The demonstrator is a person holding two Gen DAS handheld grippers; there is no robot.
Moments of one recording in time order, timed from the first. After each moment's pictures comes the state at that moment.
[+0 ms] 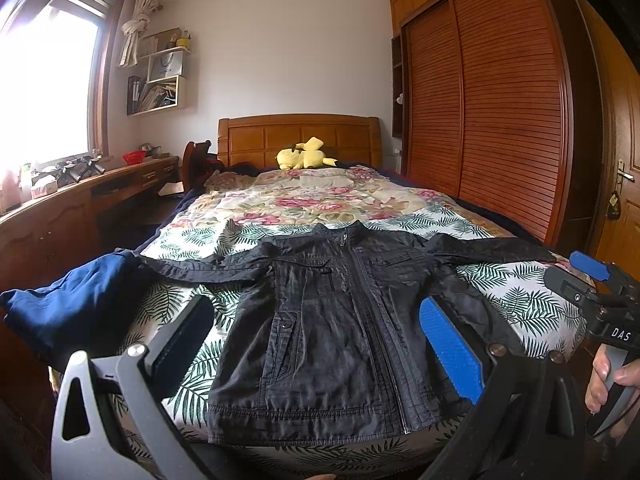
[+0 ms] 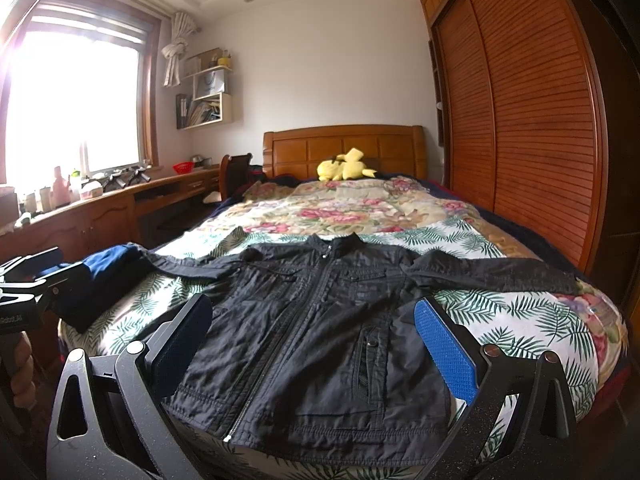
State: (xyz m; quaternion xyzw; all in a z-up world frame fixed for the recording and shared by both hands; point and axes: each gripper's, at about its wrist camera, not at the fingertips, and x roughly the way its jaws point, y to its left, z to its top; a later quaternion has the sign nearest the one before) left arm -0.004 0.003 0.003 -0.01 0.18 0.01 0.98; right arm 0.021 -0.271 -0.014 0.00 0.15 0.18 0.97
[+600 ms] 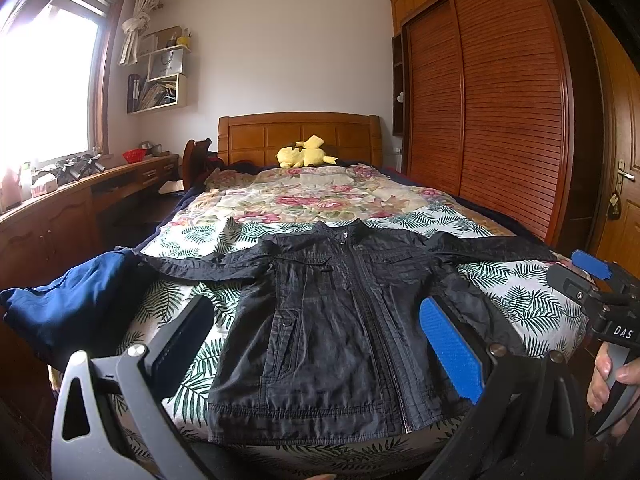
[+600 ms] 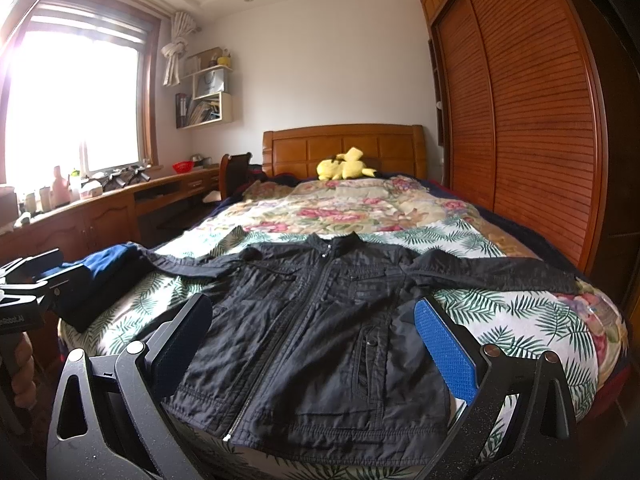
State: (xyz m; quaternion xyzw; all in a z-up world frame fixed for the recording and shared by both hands) left arm -0.002 0.005 -0.001 -0.02 0.18 0.01 0.98; right arm 0.021 -0.272 -0.014 0.00 0.15 0.18 0.97
